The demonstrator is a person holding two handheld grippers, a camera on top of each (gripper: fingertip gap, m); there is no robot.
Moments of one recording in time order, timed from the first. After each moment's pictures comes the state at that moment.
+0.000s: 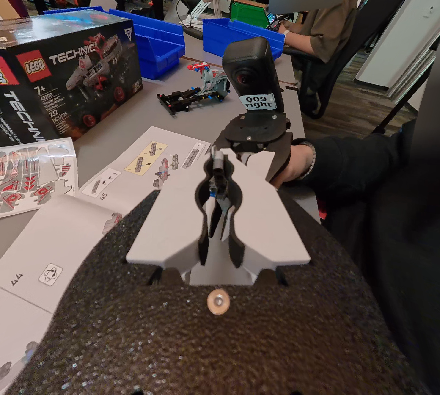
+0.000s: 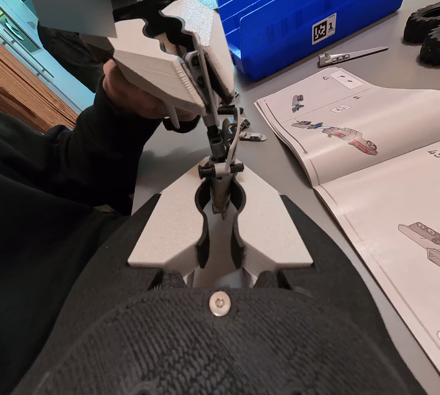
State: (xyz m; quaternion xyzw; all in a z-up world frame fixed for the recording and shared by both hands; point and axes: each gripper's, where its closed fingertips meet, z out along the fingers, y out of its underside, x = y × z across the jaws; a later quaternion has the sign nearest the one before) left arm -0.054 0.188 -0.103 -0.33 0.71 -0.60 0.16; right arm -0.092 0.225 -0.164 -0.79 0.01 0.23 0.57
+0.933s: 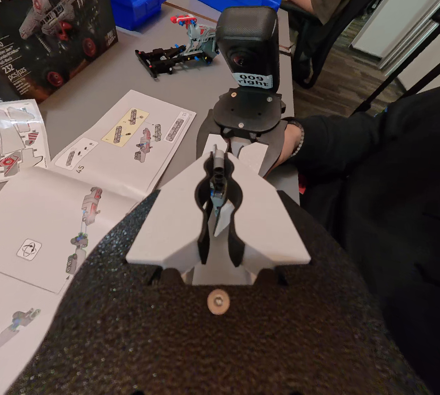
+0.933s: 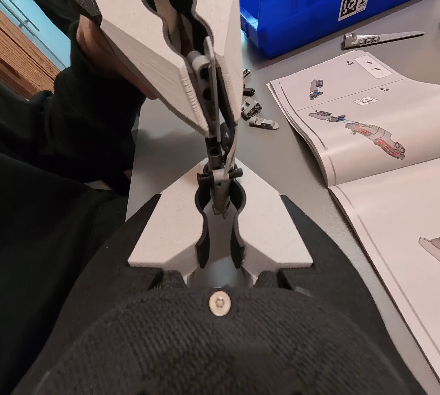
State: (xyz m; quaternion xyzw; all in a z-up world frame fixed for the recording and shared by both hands) left arm -0.071 0.185 -0.116 -0.35 0.76 -0.55 0.09; right arm -0.109 0.227 -0.176 -0.82 -0.04 0.22 0.53
